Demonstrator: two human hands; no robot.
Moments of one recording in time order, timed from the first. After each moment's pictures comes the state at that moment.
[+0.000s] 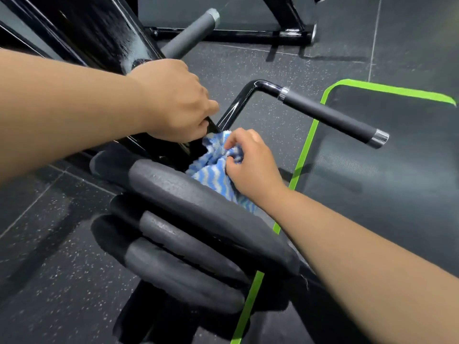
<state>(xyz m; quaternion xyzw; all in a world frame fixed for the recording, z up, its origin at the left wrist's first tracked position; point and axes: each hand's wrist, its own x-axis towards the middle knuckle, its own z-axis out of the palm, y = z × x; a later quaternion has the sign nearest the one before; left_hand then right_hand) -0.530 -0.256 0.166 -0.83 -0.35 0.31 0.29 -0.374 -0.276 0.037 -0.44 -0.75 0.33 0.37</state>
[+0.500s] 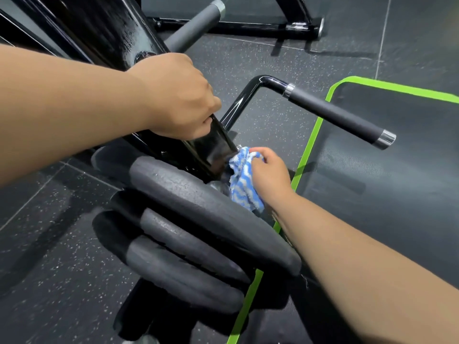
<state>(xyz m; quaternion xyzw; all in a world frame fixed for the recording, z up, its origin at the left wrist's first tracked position) -0.534 -0.253 0.159 -0.85 -0.34 0.25 0.31 -0.364 -0.267 -0.005 -0.60 -0.48 0.54 0.34</state>
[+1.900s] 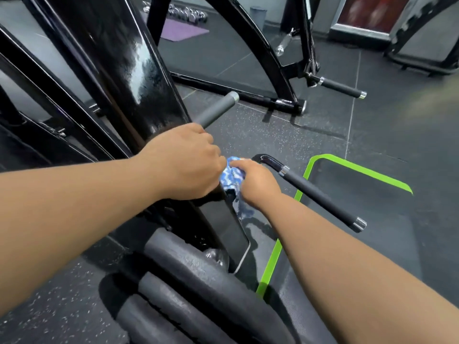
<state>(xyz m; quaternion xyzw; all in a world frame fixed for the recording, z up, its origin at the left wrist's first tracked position) -0.562 -0.252 0.183 -0.86 -0.41 0.07 0.29 -0.397 -0.177 0.087 -0.51 -0.82 0.22 0.15</state>
